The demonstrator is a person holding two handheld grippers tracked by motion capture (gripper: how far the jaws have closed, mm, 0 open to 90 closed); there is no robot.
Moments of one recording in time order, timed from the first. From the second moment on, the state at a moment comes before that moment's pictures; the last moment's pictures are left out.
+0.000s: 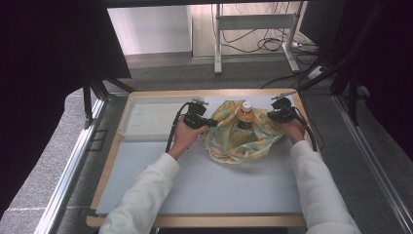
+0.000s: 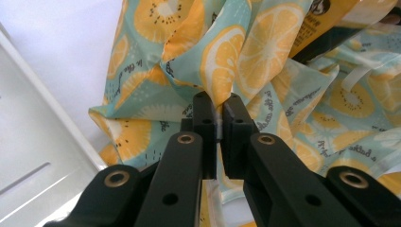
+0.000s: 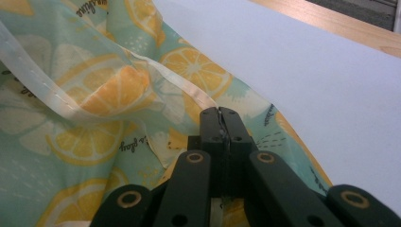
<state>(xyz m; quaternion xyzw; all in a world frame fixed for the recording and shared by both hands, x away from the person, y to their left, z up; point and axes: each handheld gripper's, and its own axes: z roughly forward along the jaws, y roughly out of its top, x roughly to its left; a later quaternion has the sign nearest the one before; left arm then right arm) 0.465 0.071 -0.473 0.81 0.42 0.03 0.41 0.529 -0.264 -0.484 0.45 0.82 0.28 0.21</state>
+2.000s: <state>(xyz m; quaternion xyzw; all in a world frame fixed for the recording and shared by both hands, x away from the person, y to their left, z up) 0.441 0.028 -0.460 0.84 0.35 0.06 0.42 0.413 -0.239 -0.449 0.39 0.82 0.39 0.15</state>
